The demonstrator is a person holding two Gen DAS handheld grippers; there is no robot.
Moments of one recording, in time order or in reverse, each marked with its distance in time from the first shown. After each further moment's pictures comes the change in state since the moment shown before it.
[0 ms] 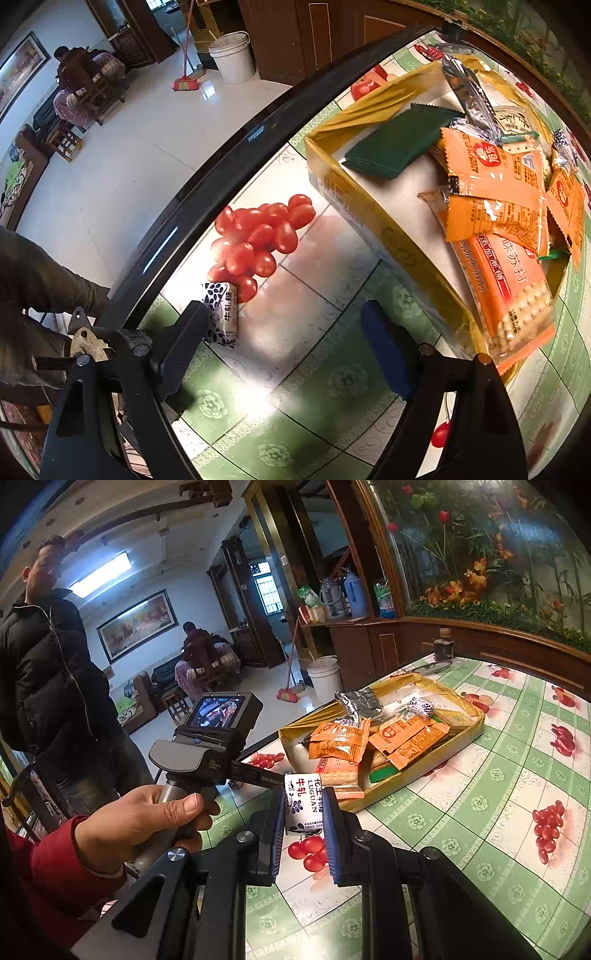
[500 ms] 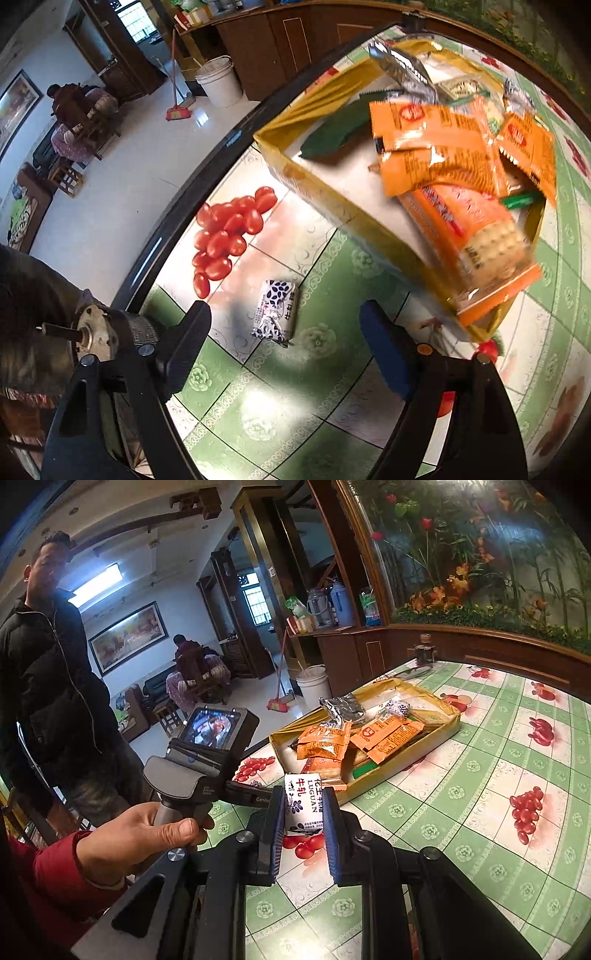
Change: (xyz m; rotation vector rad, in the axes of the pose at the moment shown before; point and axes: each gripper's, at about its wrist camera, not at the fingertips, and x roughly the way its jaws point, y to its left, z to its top) left arm -0.020 -0.024 -0.031 0.127 -0.087 0.053; right arm -0.031 -0.003 -0.008 0.033 -0.038 -0.036
